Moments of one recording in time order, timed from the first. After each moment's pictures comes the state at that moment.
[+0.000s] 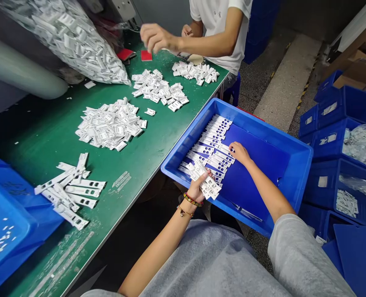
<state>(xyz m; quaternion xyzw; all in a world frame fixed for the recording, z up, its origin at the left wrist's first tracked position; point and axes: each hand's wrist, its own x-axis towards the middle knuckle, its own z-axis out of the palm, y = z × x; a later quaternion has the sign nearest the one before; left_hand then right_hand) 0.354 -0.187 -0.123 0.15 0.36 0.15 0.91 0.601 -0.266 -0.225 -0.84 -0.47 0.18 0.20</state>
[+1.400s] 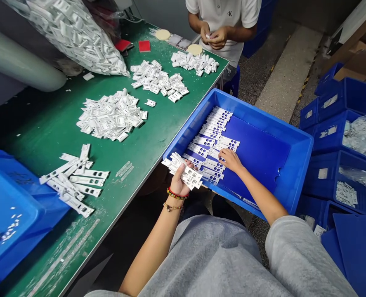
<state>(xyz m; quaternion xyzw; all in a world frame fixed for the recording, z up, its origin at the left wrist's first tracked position) 0.310 -0.155 -0.125 0.14 0.32 0.25 0.90 0.515 -0.281 -0.230 -0.77 -0.59 0.12 0.20</state>
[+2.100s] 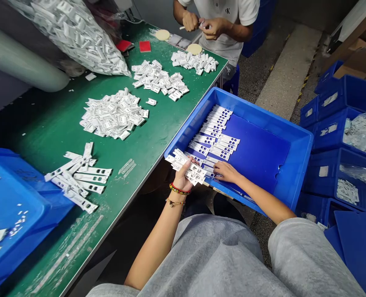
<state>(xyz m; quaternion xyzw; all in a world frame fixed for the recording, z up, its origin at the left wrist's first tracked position) 0.315 -0.159 -0.122 0.19 0.33 0.26 0.89 0.466 -0.300 -0.218 -0.68 -0.67 0.21 0.22</state>
